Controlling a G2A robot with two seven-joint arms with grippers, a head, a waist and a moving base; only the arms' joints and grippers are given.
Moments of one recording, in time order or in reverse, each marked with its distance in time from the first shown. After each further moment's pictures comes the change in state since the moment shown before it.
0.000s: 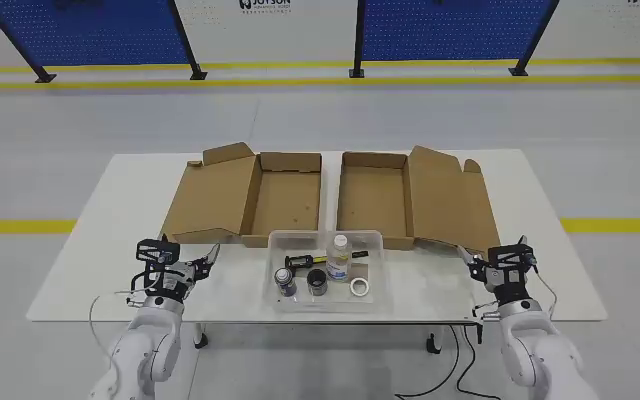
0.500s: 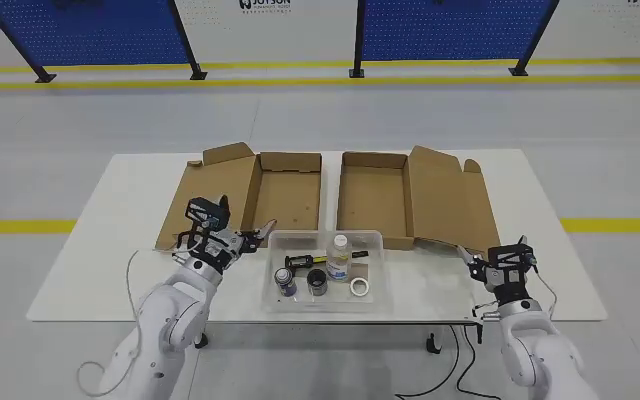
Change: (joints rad) left arm -0.250 -0.014 0.188 -0.067 -0.084 -0.241 -0.152; right arm 0.000 0.000 0.000 0.000 0.000 0.000 0.000
